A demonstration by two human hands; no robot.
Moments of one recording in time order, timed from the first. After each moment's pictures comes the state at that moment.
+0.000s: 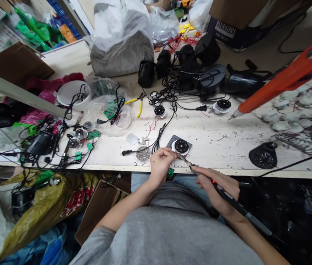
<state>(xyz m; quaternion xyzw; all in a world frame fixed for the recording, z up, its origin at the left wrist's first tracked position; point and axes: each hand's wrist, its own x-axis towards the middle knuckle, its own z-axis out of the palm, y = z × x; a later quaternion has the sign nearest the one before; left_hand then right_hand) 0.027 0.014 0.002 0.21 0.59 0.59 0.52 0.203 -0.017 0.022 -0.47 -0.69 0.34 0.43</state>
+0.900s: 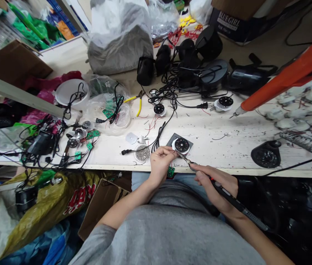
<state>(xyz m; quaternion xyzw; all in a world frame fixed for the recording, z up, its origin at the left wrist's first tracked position) 0.029 0.017 0.002 0.20 0.59 0.59 0.51 0.201 -0.008 0.010 -0.44 -0.71 0.31 0.46</state>
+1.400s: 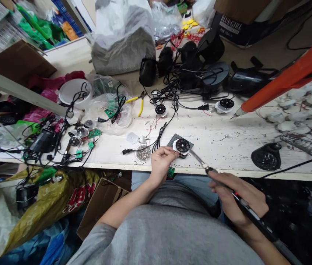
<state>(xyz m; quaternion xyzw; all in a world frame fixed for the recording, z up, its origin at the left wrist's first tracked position) 0.028 0.017 -0.005 0.20 0.58 0.59 0.52 0.222 -0.014 0.031 -0.41 -0.72 0.26 0.50</state>
